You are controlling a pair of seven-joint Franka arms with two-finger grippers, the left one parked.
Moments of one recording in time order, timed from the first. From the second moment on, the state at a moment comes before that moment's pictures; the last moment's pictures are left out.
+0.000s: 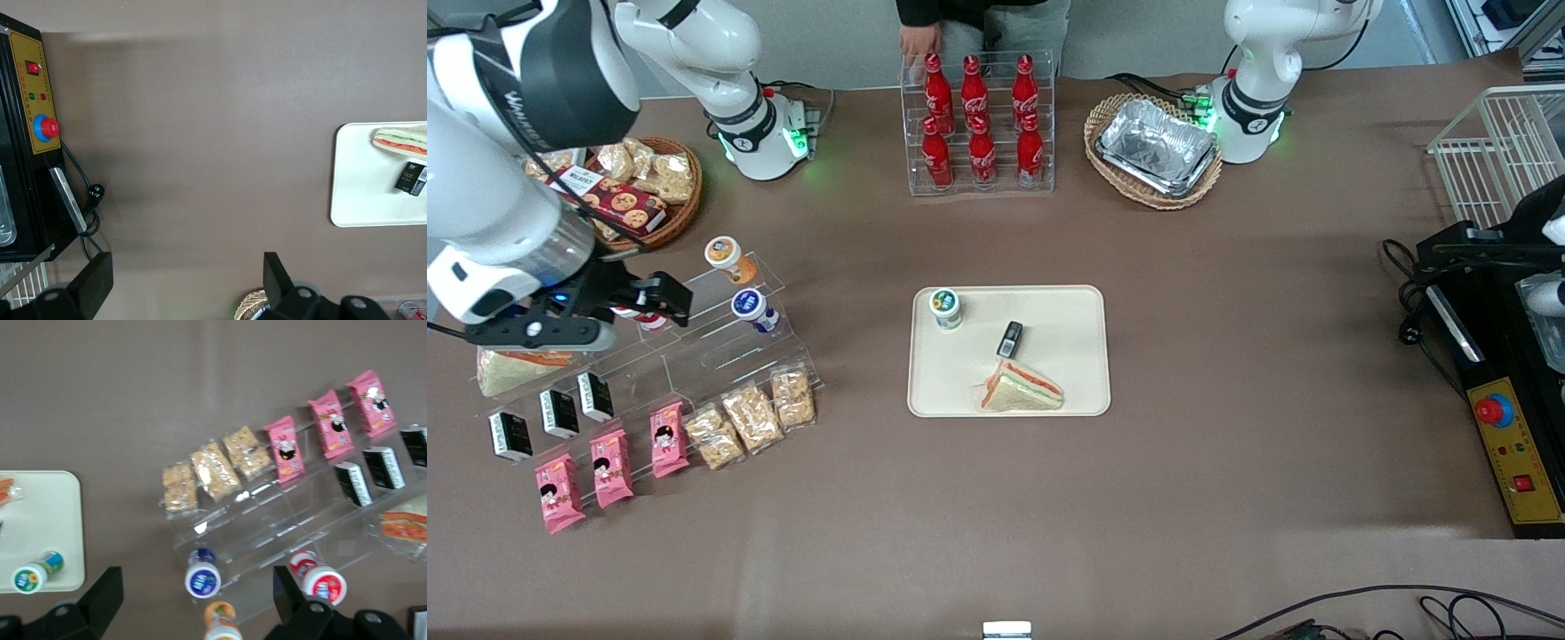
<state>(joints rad) -0.29 0.06 0.47 -1.61 -0.08 1.68 0.21</state>
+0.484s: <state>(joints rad) -0.18 -0.01 0.13 -1.58 -0.08 1.62 0.01</state>
